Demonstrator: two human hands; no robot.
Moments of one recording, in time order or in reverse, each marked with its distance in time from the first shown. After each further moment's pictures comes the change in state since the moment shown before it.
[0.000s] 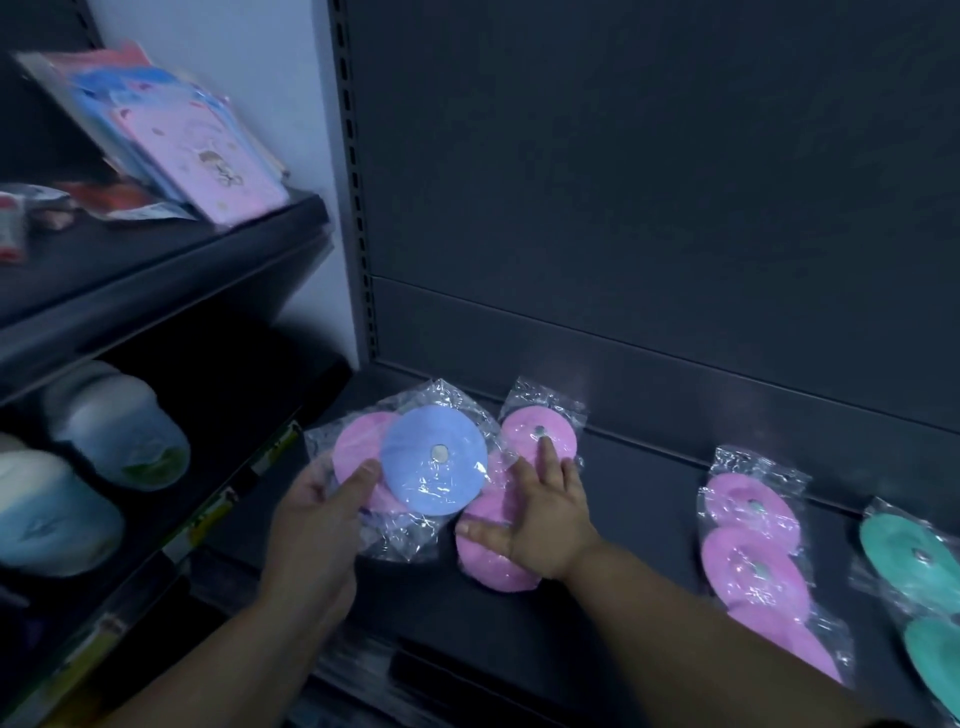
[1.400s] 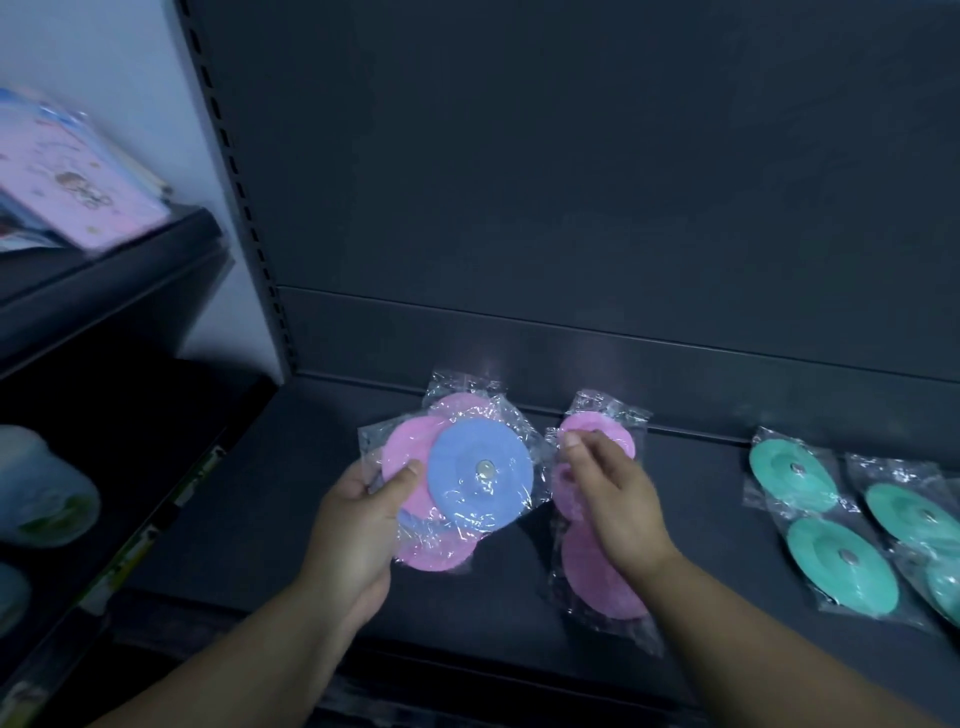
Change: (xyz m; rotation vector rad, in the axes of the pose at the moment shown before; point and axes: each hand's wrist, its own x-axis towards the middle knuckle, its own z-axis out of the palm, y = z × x) left_hand -0.030 -0.018 0.052 0.139 -0.409 -0.146; right_hand -0.098 0.045 -0.060 0.926 0.518 0.168
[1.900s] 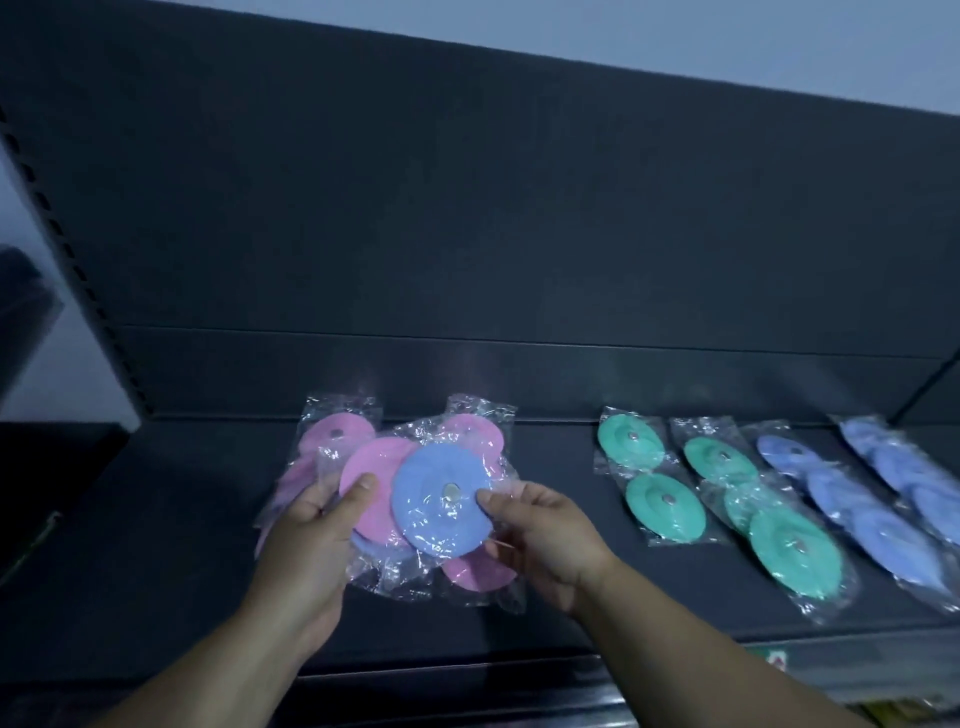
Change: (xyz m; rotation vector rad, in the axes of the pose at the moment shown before) left_hand -0.034 -0.009 0.059 0.017 -0.164 -0.008; right_hand -0.043 0.010 -0.056 0.562 -0.128 0.397
